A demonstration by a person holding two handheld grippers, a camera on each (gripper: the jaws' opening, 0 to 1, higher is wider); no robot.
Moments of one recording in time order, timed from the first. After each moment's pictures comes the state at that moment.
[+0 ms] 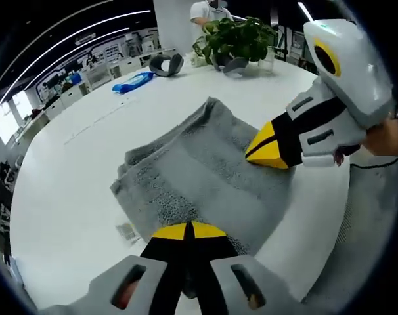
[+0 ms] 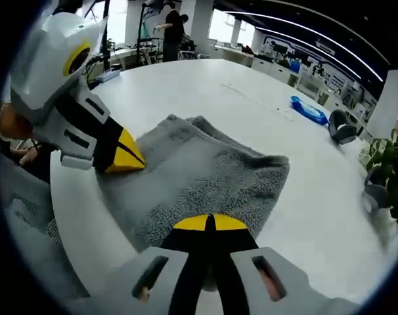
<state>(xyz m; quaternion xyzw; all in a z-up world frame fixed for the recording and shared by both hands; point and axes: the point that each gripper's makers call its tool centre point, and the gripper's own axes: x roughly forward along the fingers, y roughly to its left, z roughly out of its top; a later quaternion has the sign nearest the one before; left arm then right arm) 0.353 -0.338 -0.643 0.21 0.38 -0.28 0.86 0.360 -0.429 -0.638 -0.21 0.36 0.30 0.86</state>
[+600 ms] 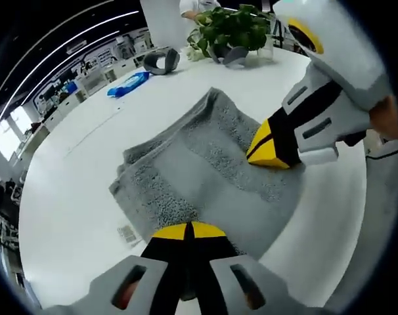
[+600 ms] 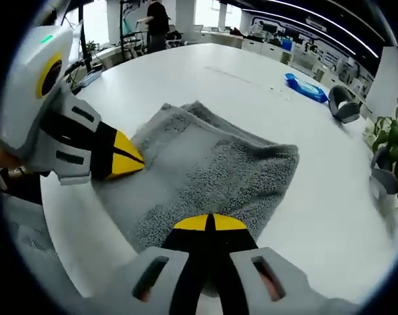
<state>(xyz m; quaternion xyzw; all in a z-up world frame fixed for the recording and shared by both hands) 0.397 -0.344 -0.646 0.24 0.38 -0.27 0.85 0.398 -0.434 -0.649 -0.18 0.41 0.27 0.85</state>
